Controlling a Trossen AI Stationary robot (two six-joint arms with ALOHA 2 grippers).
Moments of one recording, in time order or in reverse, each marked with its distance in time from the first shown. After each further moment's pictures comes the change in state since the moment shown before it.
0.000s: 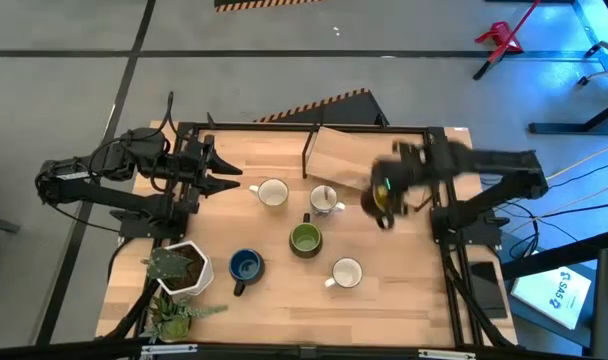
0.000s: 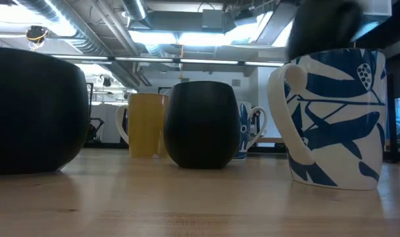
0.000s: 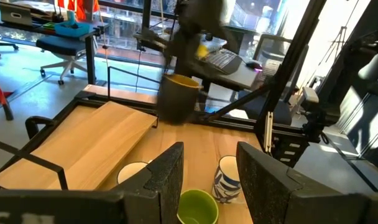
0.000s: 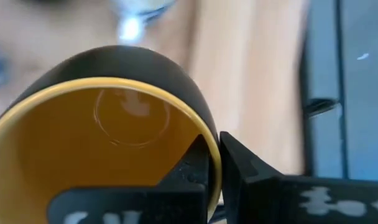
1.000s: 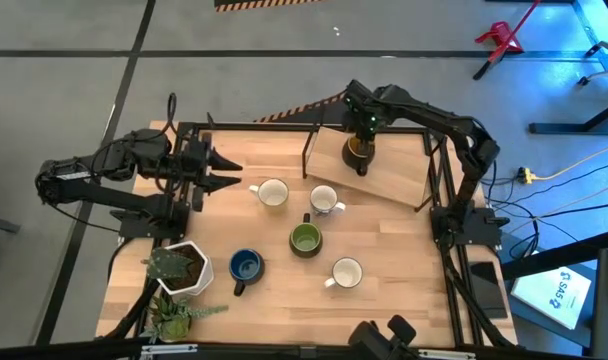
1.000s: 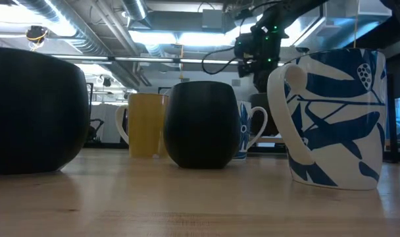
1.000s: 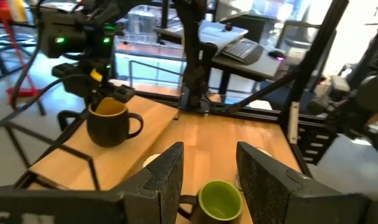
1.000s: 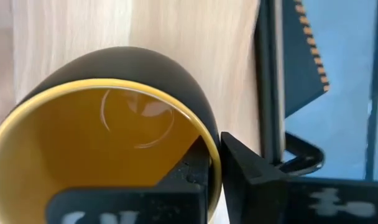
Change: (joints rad) left arm 0.000 0.000 0.000 -0.049 -0.095 0.054; right arm -0.661 0.411 0.010 0.410 -0.238 -0.629
